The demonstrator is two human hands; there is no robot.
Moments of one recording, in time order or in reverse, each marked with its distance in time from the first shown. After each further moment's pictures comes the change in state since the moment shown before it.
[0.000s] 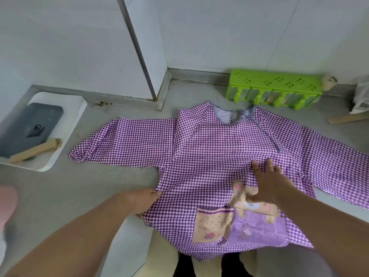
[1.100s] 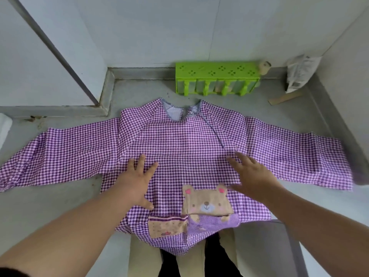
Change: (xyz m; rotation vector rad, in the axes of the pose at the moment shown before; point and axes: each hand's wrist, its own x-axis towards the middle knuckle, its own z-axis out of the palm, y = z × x) left_hand 0.032 0.123 0.010 1.046 0.315 0.237; right_hand -0.035 0.067 0.025 0.085 0.265 -0.037
